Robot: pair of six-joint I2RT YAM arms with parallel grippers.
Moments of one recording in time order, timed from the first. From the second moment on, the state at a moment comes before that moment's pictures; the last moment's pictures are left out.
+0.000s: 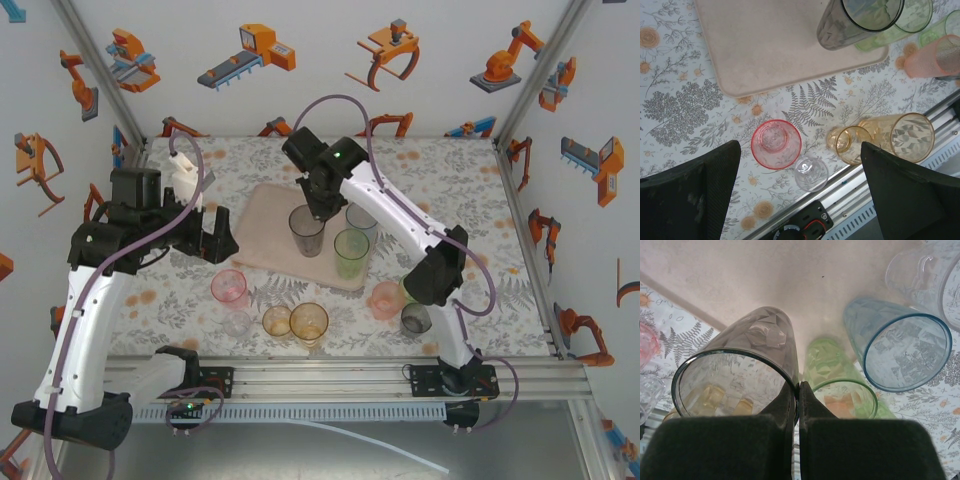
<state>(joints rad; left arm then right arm) -0.25 1.03 1.37 -1.10 0.36 0.12 0.81 2.12 2.30 -1.36 0.18 0.34</state>
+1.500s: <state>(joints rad) -0.22 1.03 1.36 -1.10 0.39 0.11 0.77 2.08 2.01 -1.16 0.16 0.34</state>
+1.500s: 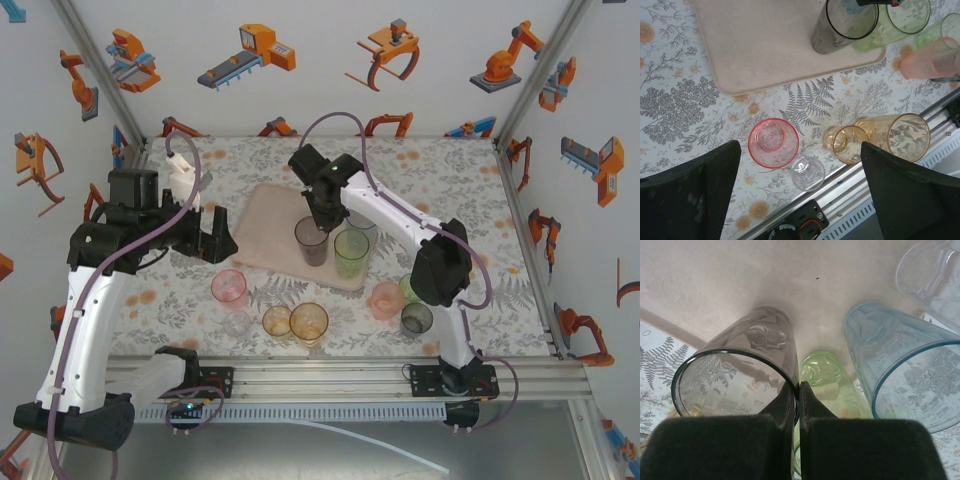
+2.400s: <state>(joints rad) -0.22 1.03 1.35 -1.10 0.39 0.11 0.77 2.06 1.99 -1.16 0.15 0.33</state>
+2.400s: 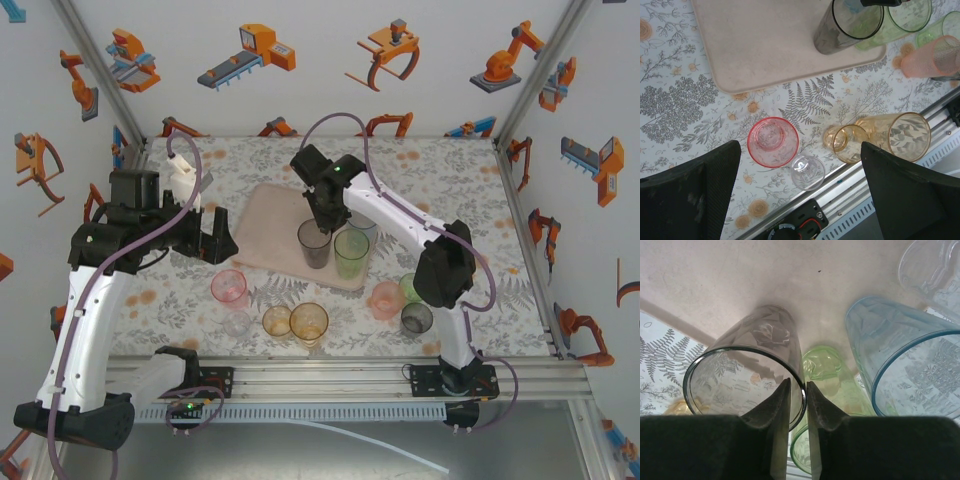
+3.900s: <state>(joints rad) -0.22 1.08 1.37 -1.10 0.41 0.13 1.18 1.50 1.46 -1.17 0.12 0.63</state>
